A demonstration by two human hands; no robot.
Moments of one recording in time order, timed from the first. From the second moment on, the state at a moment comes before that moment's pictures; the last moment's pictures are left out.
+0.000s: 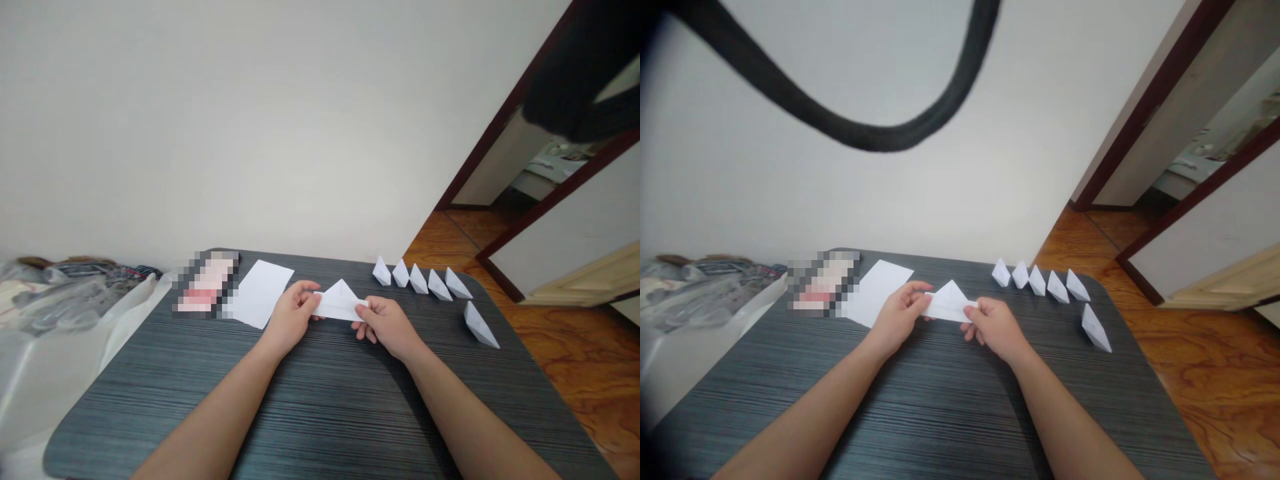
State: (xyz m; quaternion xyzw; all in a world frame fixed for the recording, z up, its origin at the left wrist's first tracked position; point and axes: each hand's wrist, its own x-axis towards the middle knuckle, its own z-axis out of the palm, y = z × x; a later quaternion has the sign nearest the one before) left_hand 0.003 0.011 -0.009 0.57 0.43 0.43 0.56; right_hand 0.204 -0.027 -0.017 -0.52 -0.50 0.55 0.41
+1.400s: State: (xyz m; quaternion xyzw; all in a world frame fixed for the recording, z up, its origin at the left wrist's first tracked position) left_hand 0.005 0.003 0.000 0.63 0.43 0.35 0.55; right_hand 0.199 -0.030 -0.017 -0.54 -0.59 0.42 0.42
